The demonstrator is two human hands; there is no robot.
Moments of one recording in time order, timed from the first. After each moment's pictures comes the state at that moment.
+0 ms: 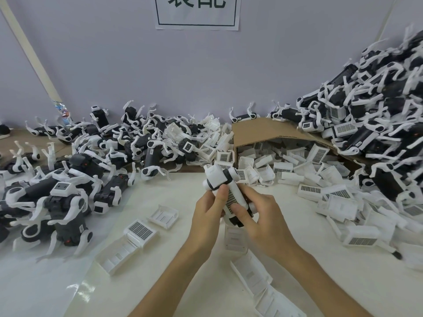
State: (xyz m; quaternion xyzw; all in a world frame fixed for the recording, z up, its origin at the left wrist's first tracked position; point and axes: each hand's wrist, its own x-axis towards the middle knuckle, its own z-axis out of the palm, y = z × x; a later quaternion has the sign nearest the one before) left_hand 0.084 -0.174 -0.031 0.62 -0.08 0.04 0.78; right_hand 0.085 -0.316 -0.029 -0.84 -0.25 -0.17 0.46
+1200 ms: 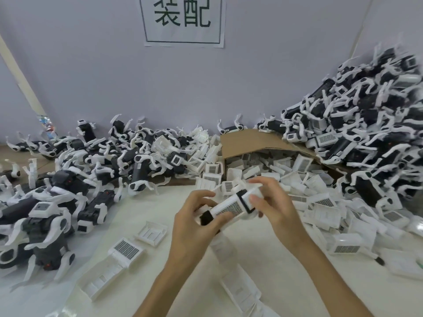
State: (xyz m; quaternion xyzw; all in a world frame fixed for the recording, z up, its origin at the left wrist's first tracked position) left_hand 0.084 -0.164 -0.027 0.73 -0.14 0.19 0.64; right_hand 0.094 -0.358 -0.002 -0.76 -0.16 -0.14 0.62
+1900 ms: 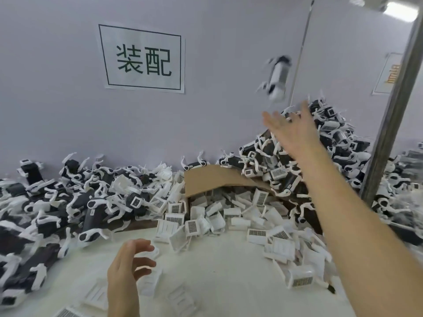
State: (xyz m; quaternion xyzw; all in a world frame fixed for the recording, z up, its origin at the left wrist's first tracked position) left_hand 0.106 -0.147 -0.023 0.57 0.04 0.19 0.80; right_hand 0.172 -0.461 0.220 -0.50 -0.04 -0.24 0.83
